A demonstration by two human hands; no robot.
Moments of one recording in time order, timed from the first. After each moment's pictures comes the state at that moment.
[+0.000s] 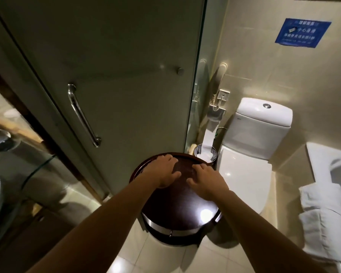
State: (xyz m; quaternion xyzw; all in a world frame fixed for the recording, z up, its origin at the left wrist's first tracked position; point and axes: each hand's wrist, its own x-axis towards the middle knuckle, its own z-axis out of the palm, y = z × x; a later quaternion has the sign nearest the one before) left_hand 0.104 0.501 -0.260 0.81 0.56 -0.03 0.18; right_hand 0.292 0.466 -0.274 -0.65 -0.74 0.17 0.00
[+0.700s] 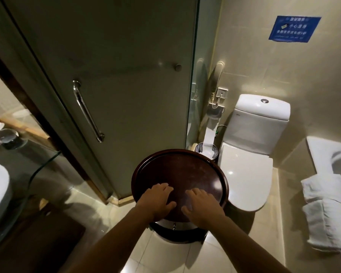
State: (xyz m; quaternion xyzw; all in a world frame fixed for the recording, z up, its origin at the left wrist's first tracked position) left_hand 0.087 0.387 -0.323 0.80 0.56 -0.07 0.21; right_hand 0.277 0.363 -0.335 -0.62 -0.76 0.19 -0.02
